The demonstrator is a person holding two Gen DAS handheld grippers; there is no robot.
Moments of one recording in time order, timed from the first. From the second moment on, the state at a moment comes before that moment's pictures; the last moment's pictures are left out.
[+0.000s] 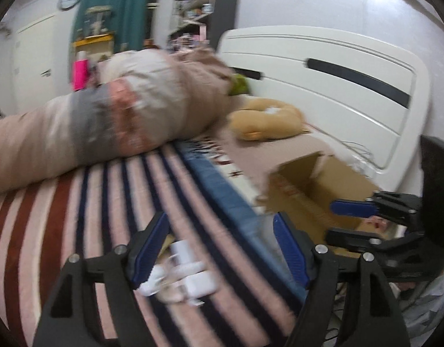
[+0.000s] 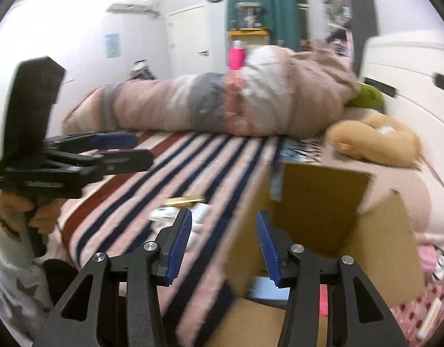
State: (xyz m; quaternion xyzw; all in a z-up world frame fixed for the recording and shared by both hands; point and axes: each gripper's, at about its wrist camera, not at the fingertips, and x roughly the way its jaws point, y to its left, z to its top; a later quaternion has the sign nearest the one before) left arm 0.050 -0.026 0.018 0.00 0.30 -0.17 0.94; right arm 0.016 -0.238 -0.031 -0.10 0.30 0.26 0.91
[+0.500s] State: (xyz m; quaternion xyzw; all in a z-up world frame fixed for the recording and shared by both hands) left arm 0.076 0.071 -0.111 -0.07 0.39 -0.14 0.91; right arm 0.077 -0.112 -0.133 -0.12 0.44 0.31 0.84
